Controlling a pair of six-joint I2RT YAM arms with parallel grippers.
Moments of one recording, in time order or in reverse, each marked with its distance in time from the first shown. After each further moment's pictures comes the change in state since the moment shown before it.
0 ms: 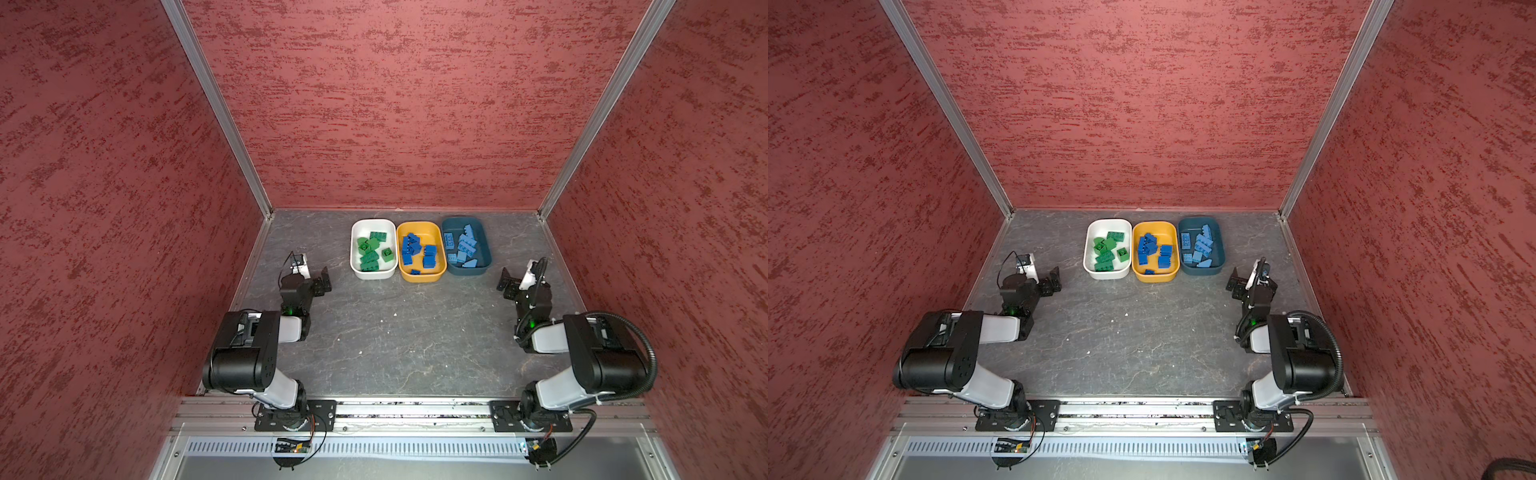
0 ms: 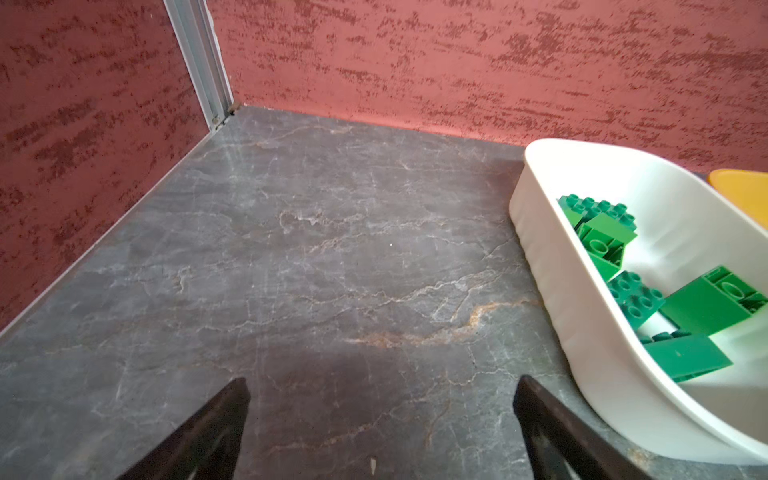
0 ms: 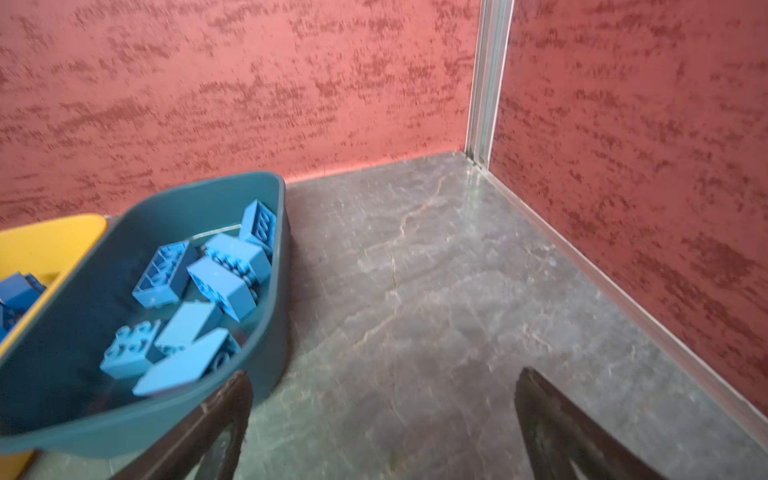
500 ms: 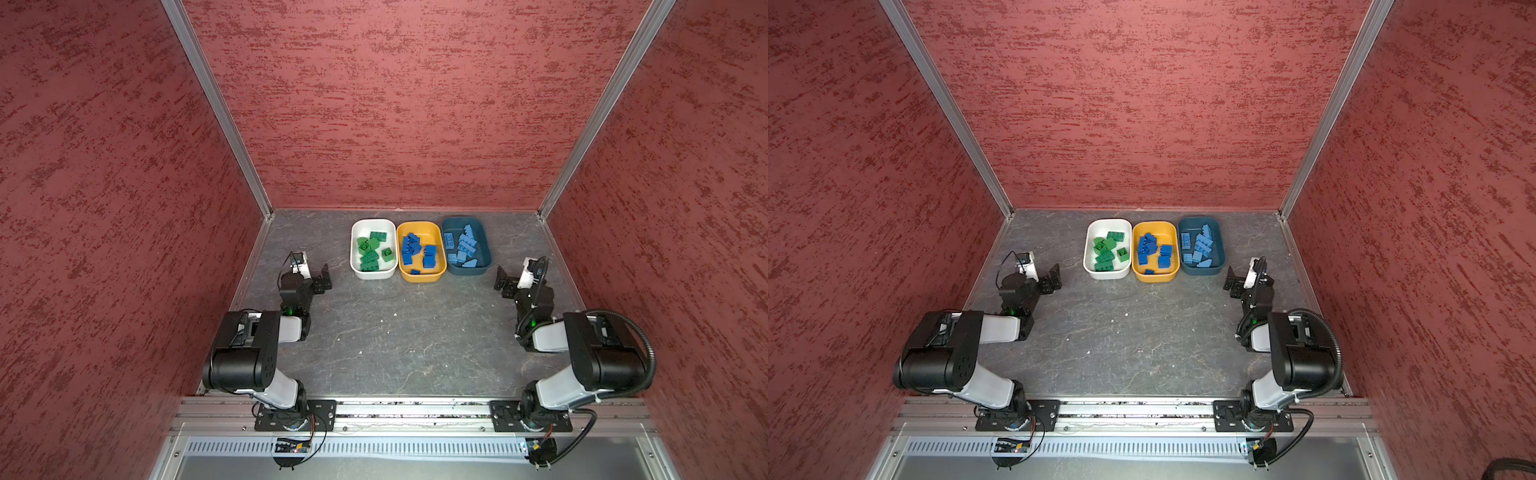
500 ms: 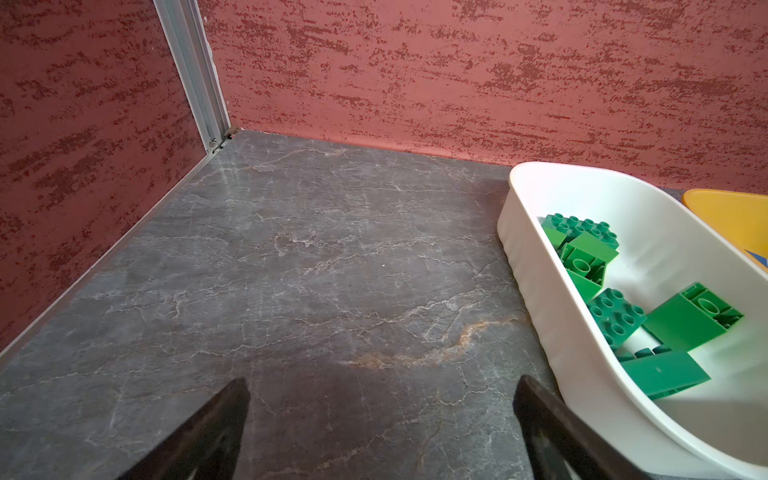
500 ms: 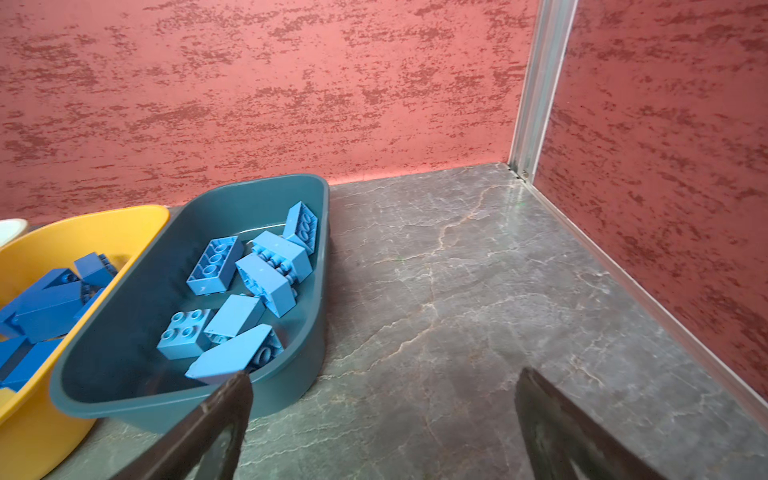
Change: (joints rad) left arm 0.000 0.000 0.000 0.035 0.004 0.003; right arm -0.020 0.005 0.021 0.021 -0.153 -0.029
